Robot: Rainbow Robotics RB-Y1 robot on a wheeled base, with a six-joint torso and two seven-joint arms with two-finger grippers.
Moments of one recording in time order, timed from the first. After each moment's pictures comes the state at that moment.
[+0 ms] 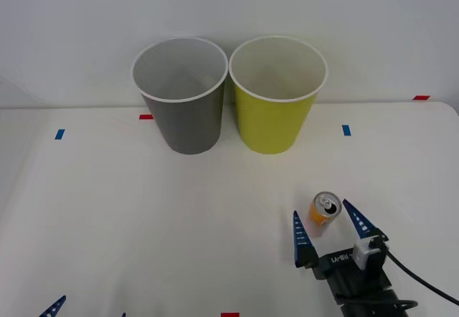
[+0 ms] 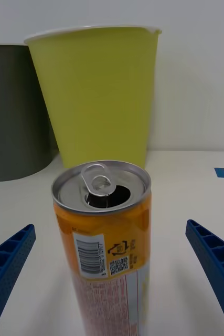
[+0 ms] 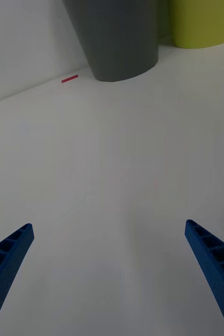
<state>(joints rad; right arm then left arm) 0.47 -0.30 0.36 -1.76 -0.19 -0.45 1.61 1.04 0.35 -0.22 -1.96 -0.08 -0.46 -1.63</state>
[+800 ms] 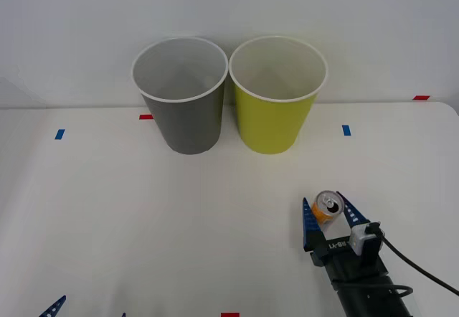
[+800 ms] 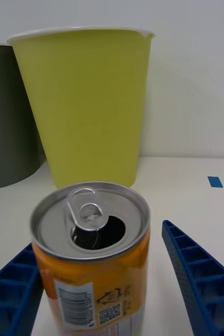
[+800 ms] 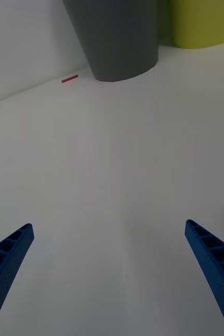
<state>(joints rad) 0.44 -0.26 0.33 -1.75 -0.21 -0.40 1.64 1.04 0.35 -0.22 -1.96 -0.08 -0.46 -1.63</state>
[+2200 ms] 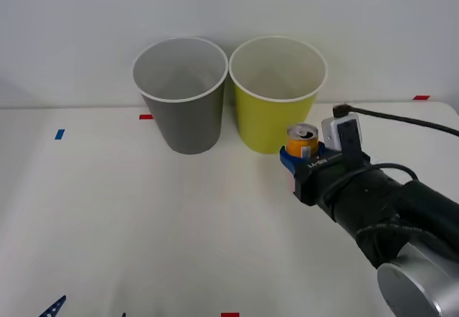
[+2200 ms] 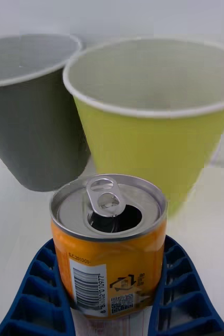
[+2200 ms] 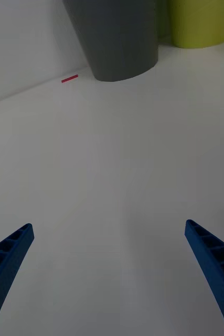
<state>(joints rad) 0.12 -0.26 0.26 -2.46 -0.24 0.95 1.57 1.04 0.35 -0.22 -1.96 -0.08 -0.46 -1.63</state>
